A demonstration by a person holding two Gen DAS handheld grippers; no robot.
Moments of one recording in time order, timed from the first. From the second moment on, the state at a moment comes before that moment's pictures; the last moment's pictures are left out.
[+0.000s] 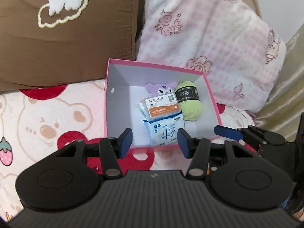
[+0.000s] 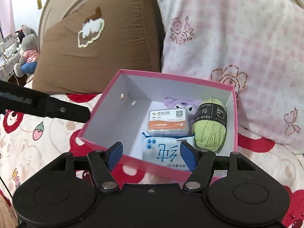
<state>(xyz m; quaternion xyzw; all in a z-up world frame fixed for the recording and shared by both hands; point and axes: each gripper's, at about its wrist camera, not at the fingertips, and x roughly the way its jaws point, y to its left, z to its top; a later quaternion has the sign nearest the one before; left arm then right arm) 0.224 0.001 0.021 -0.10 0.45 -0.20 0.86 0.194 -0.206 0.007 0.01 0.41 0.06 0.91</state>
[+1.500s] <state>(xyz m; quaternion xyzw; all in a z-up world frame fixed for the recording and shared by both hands) 0.119 -0.019 0.007 -0.06 0.50 -0.22 0.83 0.061 -0.232 0.026 -0.02 0.41 0.08 0.91</state>
